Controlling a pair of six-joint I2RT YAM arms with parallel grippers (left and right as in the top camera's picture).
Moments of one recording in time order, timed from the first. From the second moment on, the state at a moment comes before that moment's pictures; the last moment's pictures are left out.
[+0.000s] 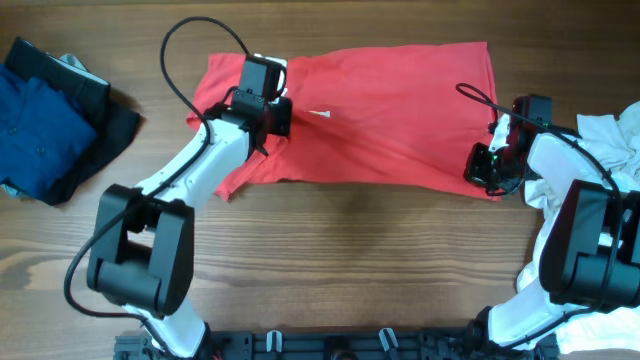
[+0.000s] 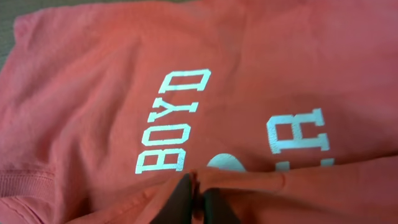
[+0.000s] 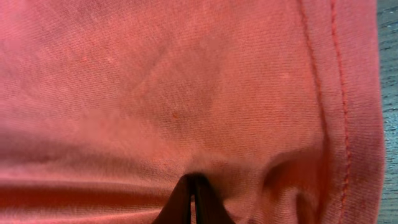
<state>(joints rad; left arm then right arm) -0.34 1.85 1.24 -0.33 -0.11 -0.11 -0.21 1.83 1.04 -0.67 -0.19 0.15</state>
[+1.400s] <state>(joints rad) -0.15 1.74 1.00 -0.67 -0.04 -0.56 -0.21 1.83 1.04 -0.68 -0.19 0.15</state>
